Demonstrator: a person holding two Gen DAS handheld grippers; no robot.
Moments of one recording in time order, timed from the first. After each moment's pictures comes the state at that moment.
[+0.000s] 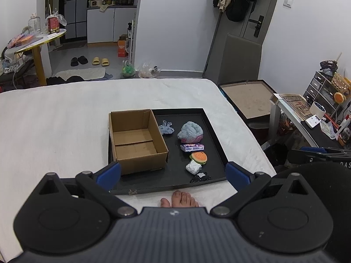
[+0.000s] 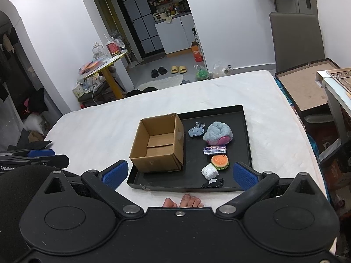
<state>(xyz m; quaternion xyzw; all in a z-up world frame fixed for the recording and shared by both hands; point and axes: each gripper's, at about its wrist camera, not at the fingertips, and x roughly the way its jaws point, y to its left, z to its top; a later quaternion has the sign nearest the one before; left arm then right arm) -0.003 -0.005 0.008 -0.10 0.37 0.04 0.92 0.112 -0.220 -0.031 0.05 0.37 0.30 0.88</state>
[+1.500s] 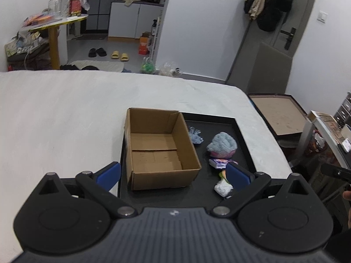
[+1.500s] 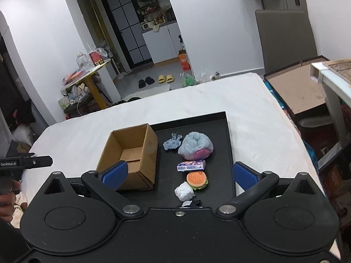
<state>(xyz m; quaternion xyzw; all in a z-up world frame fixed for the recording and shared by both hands) 0.064 0.062 -0.078 -0.15 0.36 0.10 0.92 0.180 -0.232 -0.097 0.06 0.35 0.27 0.90</state>
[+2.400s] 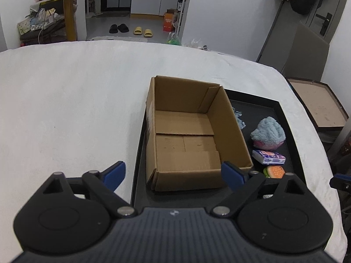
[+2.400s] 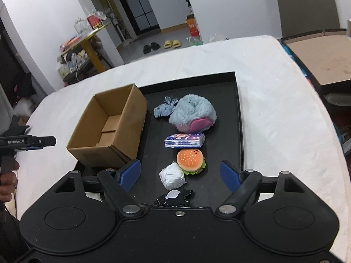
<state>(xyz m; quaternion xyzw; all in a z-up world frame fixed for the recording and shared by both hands) 0.127 0.099 -0.161 -0.15 0.41 0.15 0.88 0.249 -0.206 -0.185 0.02 0.42 0.31 0.85</state>
